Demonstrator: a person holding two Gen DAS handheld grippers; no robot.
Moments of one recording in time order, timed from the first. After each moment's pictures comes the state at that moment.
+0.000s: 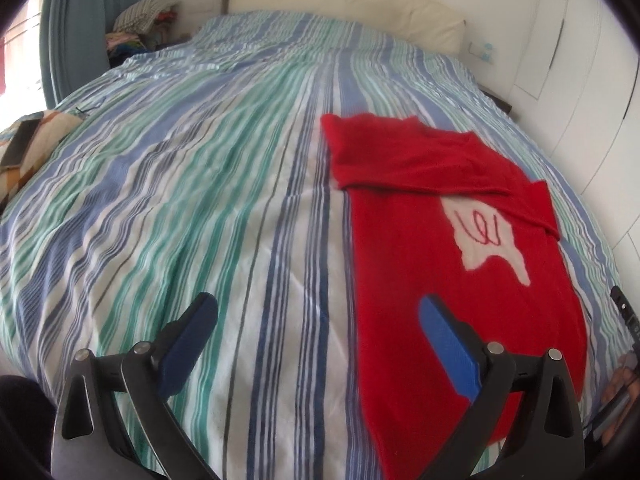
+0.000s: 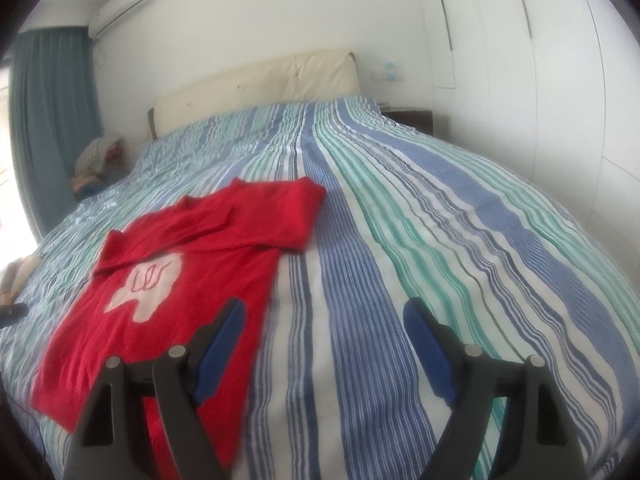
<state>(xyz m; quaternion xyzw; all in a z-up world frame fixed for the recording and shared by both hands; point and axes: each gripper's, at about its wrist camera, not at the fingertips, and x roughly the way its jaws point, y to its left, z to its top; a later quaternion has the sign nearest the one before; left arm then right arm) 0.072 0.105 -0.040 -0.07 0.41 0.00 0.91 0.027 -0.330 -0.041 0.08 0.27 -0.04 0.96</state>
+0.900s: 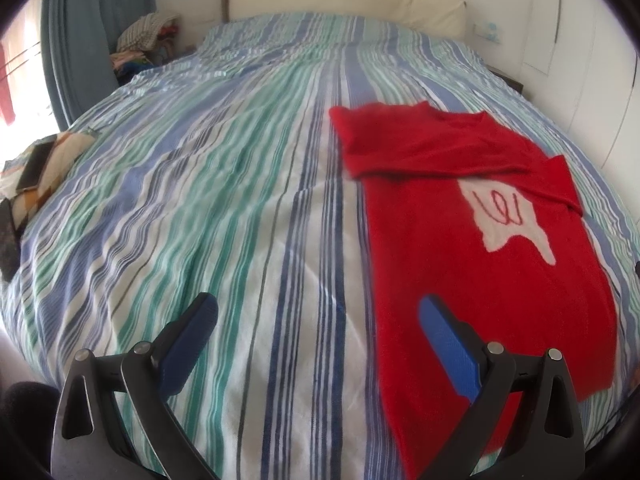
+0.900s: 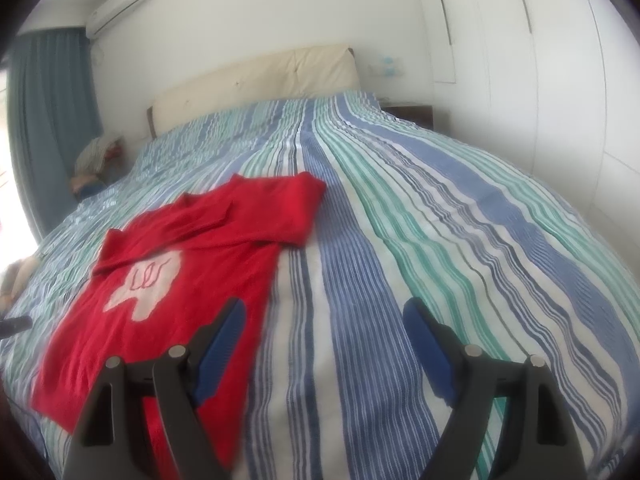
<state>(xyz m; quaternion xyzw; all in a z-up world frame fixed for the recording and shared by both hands) 0.068 0.094 -0.045 -0.02 0.41 0.03 0.91 0.031 -0.329 -0.046 0.08 0.28 -0.04 0.96</state>
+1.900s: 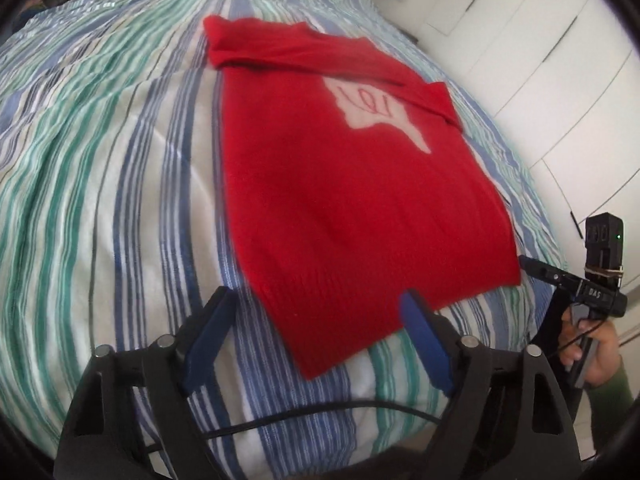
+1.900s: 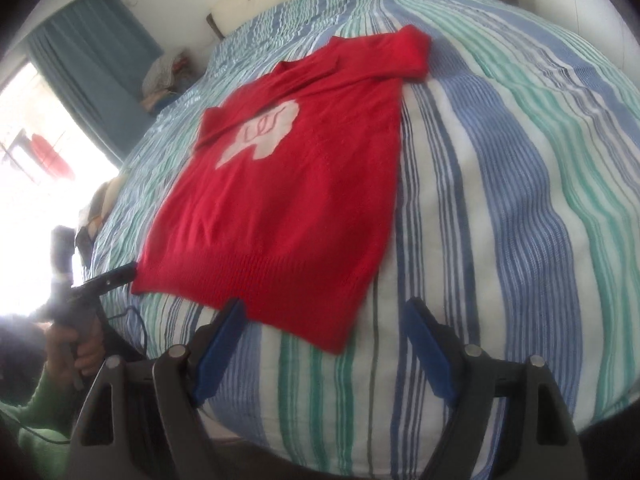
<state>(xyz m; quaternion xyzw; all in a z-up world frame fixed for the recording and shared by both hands) 0.021 0.067 -0.087 -0.09 0.50 -0.21 0.84 -0.010 -0.285 -0.080 0.15 0.48 0.15 0.85</state>
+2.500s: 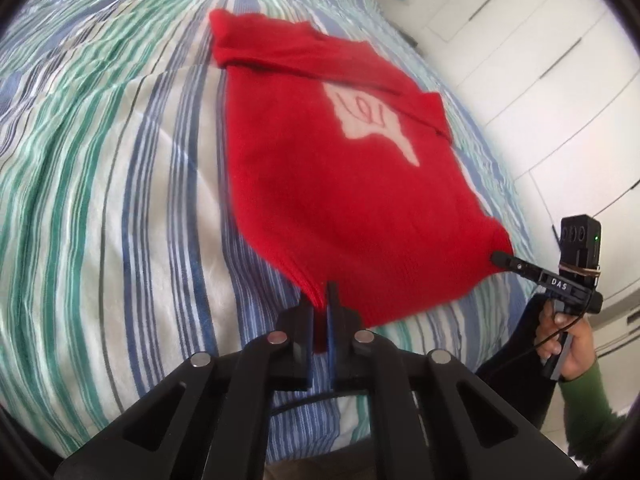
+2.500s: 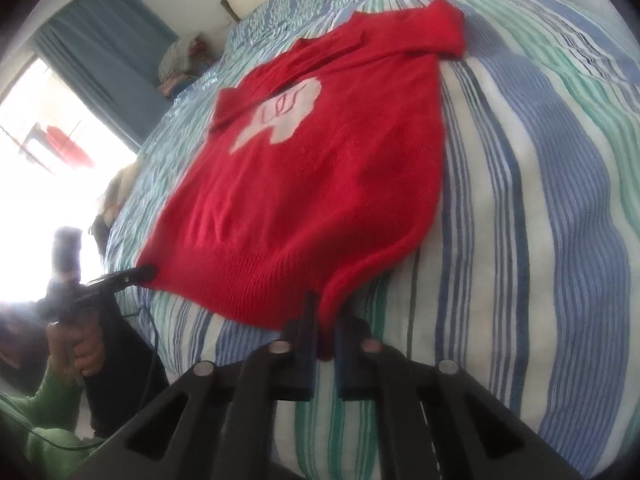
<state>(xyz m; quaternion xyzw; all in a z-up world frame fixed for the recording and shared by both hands) 0.031 0.092 -0.066 -0.16 0.50 -0.23 0.82 0.015 -0.269 -0.081 0.15 0.49 0.20 0.83</state>
